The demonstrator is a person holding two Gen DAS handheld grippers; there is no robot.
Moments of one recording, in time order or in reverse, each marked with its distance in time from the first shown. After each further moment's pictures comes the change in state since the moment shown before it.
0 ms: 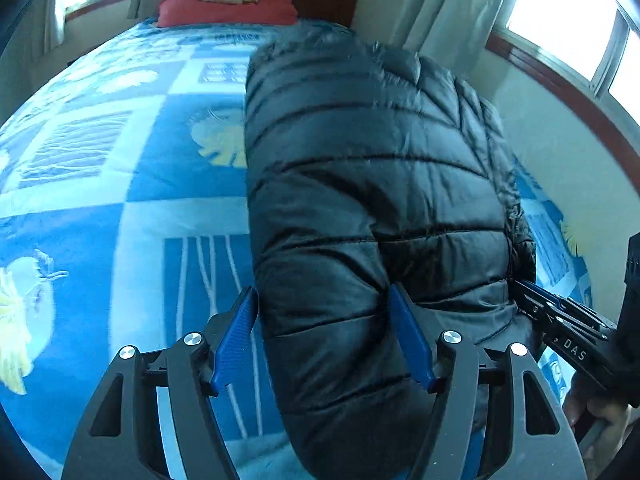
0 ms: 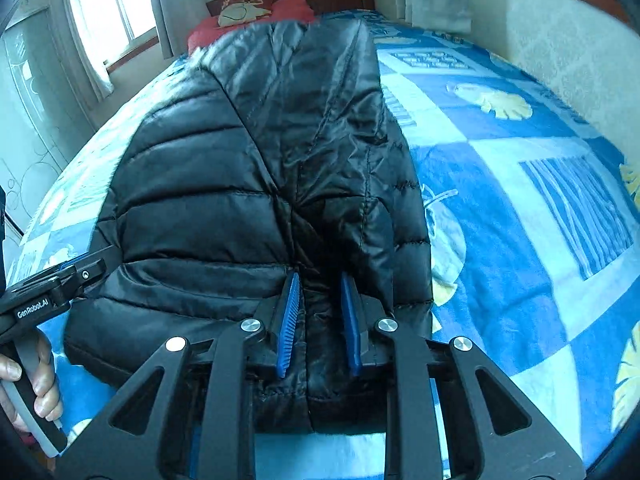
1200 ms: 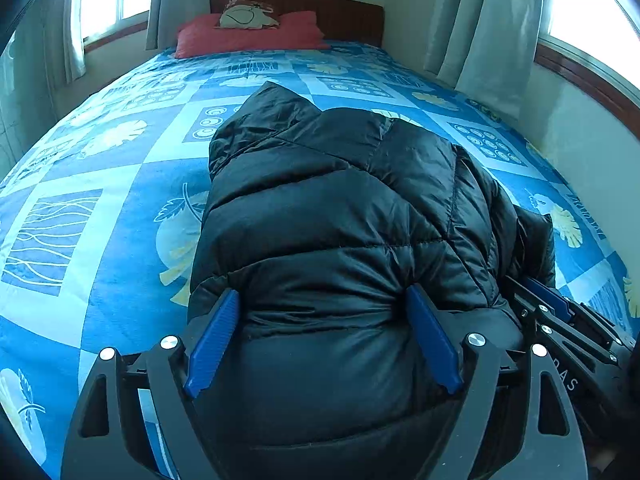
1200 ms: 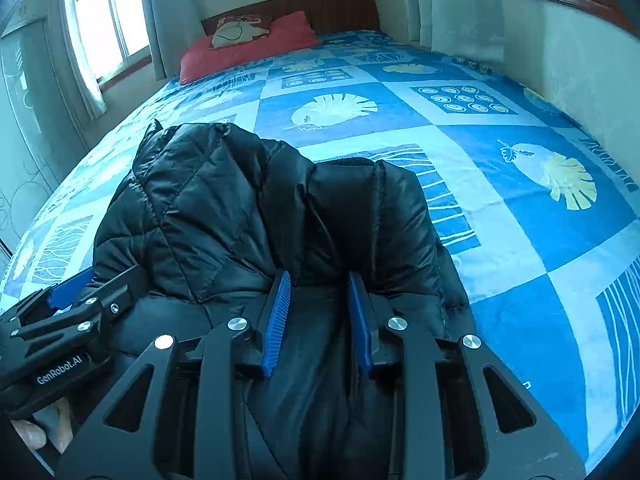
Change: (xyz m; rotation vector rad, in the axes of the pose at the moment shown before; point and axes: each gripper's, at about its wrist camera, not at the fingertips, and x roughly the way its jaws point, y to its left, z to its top) left arm 0.105 -0.015 0.097 0.010 -0.089 0.179; right arm 0.129 -0.003 0.108 -0.002 -0.088 0.002
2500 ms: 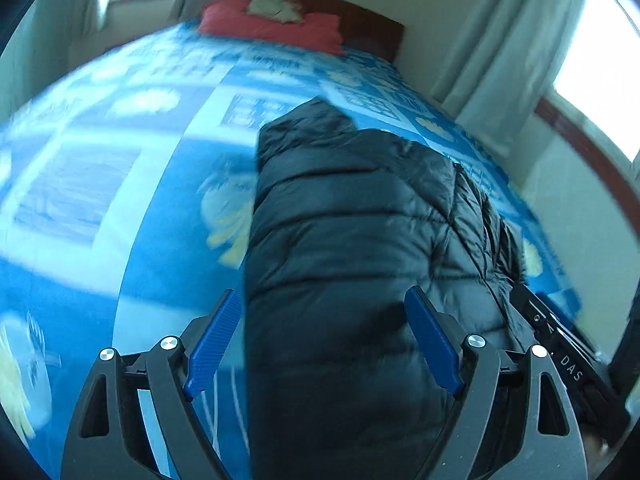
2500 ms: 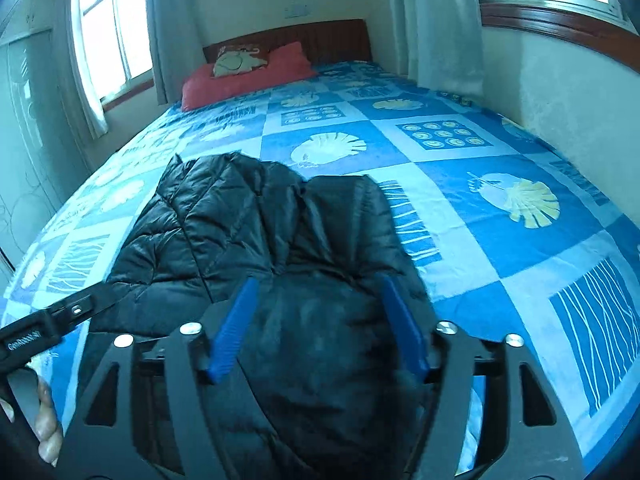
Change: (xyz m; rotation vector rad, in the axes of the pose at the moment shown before) left arm -0.064 0.053 -0.012 -0.211 0.029 -0.140; right arm -0.073 -0.003 -0.005 0.032 -0.099 -0.013
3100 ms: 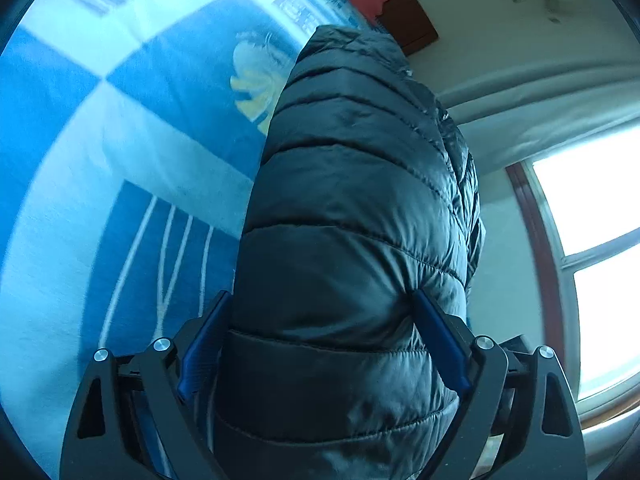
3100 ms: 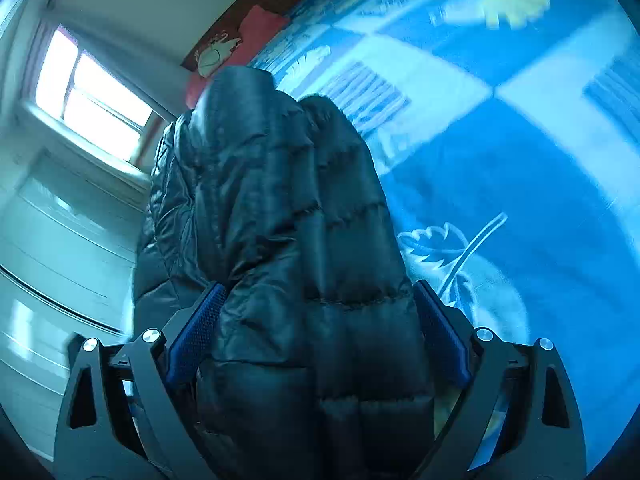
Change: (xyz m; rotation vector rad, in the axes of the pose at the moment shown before) left arm 0.032 0.056 -0.052 -0.435 0.178 -0.374; right arm 0.040 -0.091 -0.060 0.473 0.239 0.390
